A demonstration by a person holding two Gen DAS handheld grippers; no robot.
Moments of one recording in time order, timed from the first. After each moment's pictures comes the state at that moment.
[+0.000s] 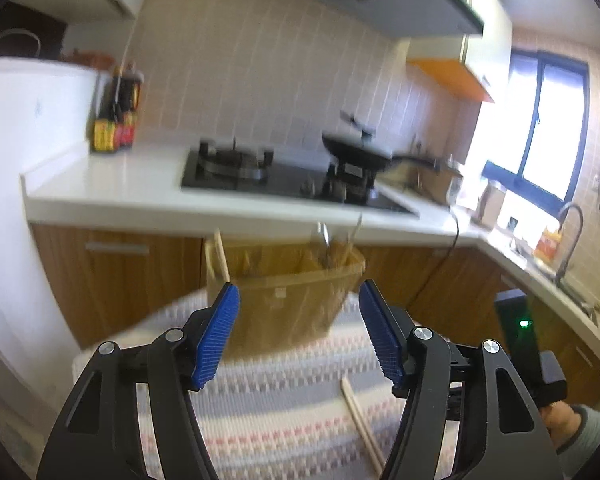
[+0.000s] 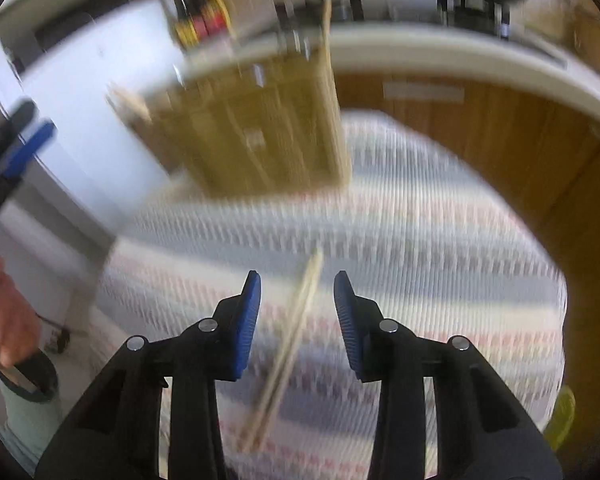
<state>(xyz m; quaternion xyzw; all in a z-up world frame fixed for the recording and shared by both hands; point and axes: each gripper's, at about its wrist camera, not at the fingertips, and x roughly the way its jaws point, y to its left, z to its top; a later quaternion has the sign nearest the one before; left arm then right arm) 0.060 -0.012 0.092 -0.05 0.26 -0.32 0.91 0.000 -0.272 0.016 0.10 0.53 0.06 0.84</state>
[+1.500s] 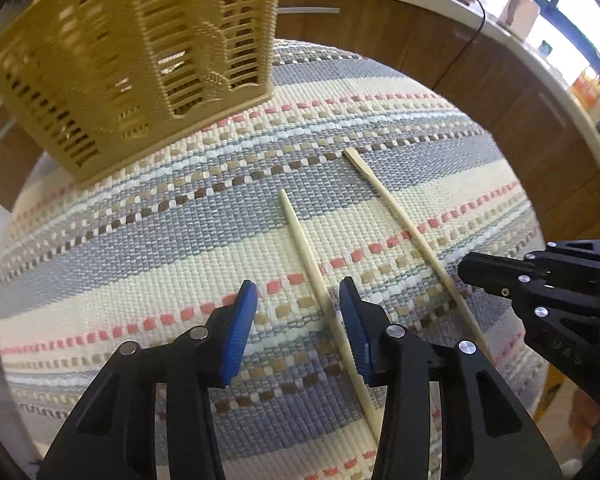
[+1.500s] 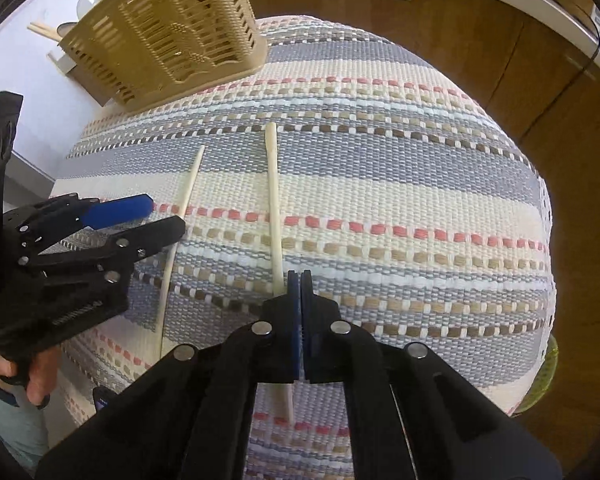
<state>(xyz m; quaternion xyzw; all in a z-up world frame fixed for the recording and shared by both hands) 0.059 -0.164 -0.070 0.14 0.53 -0.29 0.78 -0.040 -0.304 -0.043 0.11 0.59 0.02 0.80</state>
